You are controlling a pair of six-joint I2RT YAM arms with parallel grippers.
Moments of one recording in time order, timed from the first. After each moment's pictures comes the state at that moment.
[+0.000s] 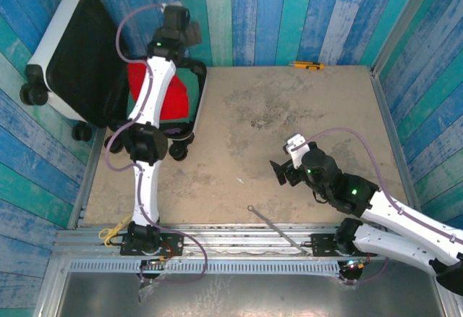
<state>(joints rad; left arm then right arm) -0.20 2.31 2.53 -0.74 -0.34 -0.23 0.92 0.78 0.65 -0.40 0.37 0.08</state>
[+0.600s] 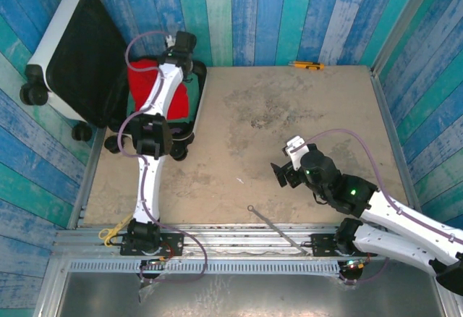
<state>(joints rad) -0.18 2.48 2.49 -0.87 -0.61 -0.21 0.92 0.80 0.64 -0.42 0.37 0.09</state>
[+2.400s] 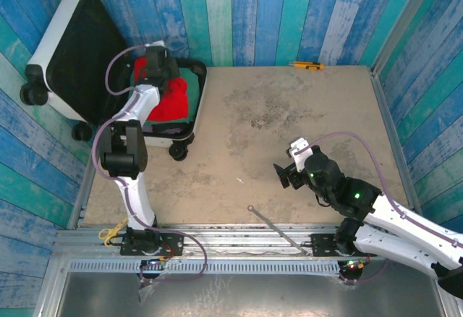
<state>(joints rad) -0.06 1.99 1.60 -0.06 -0.08 -0.24 0.91 0.74 0.61 -0.42 0.38 0.09</state>
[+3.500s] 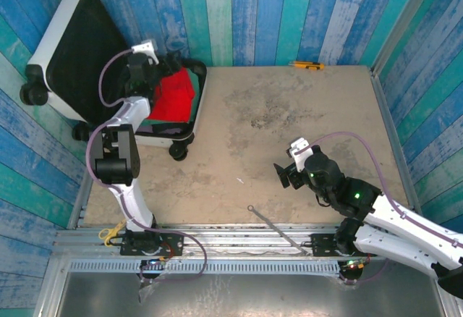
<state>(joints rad) 0.02 1.91 1.43 0.35 0.26 -0.40 0.91 0.74 0.61 -0.42 0.39 0.09</state>
